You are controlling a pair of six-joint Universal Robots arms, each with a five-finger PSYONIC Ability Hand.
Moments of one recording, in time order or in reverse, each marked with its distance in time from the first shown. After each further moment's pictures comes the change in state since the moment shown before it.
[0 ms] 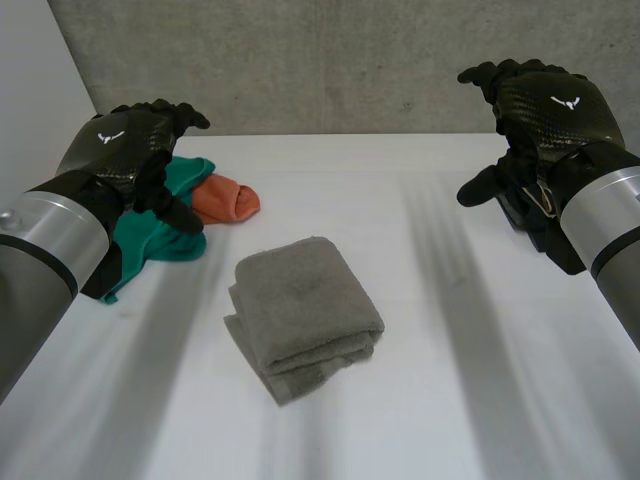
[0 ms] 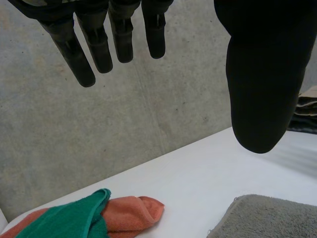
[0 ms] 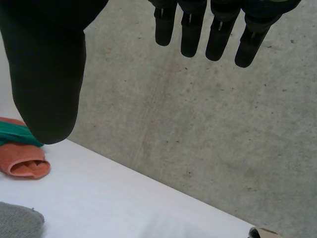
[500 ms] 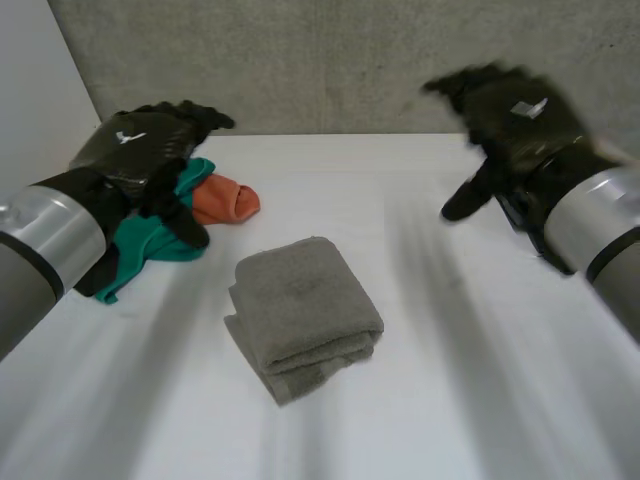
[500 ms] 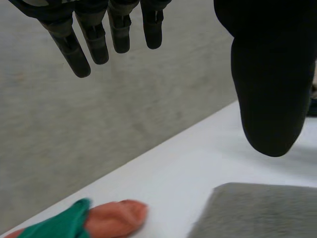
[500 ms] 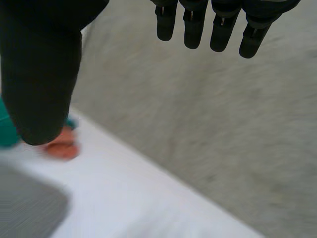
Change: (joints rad) left arm 0.041 0.001 0.049 -0.103 0.211 0.101; right arm 0.024 0.022 -0.022 0.073 -0.135 -0.145; left_hand -0.103 -0.100 -0.096 -0.112 -0.129; right_hand -0.058 -0.087 -0.090 -0.091 -0.117
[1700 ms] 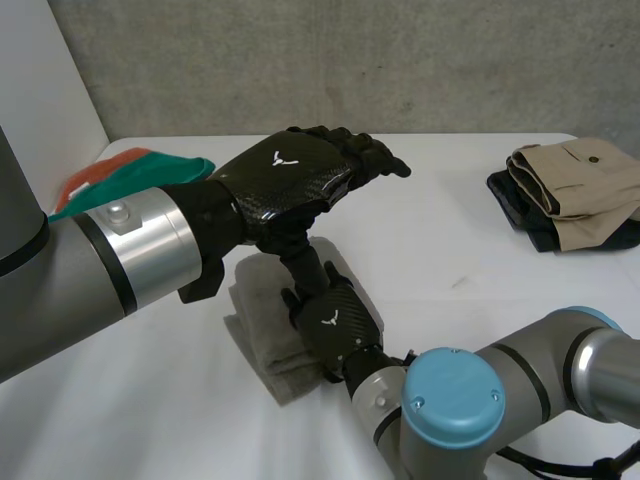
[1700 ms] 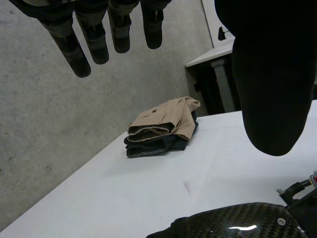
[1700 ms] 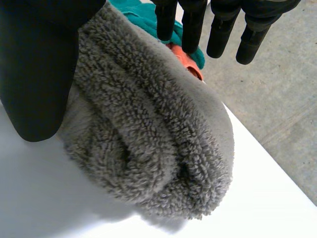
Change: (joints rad) left arm -0.154 -0.162 0.198 -0.097 0.377 0.070; right arm 0.364 0.635 0.147 -0.638 0.128 -0.332; left_hand 0.000 0.000 0.000 0.000 0.000; right_hand 0.006 0.064 0.069 0.067 0.065
